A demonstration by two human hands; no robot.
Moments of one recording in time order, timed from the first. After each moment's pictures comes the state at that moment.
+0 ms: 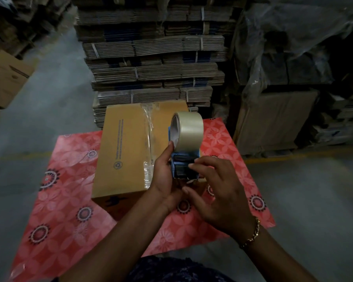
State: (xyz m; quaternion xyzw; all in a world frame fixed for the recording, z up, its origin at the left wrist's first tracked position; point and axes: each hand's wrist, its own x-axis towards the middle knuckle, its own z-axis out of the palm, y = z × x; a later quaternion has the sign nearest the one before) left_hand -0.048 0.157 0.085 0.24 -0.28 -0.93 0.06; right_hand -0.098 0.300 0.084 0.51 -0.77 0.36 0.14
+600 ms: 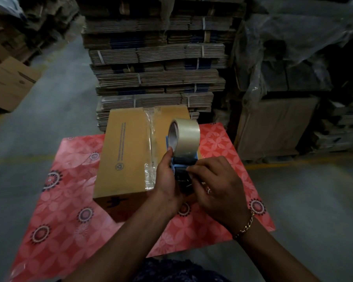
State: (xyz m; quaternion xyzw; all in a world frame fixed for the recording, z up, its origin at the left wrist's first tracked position) left_hand -0.049 0.169 0.078 0.29 -0.22 -0.93 0.08; right_hand -0.102 0.294 0.091 0.52 -0.77 0.34 0.18
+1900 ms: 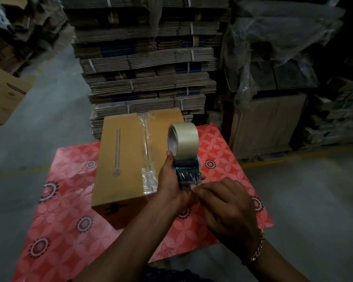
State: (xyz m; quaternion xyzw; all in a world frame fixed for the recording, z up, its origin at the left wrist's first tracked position) left_hand -0.062 0.177 0.083 0.30 -0.27 -0.91 0.08; right_hand -0.078 0.330 0.090 0.54 -0.76 0.27 0.24
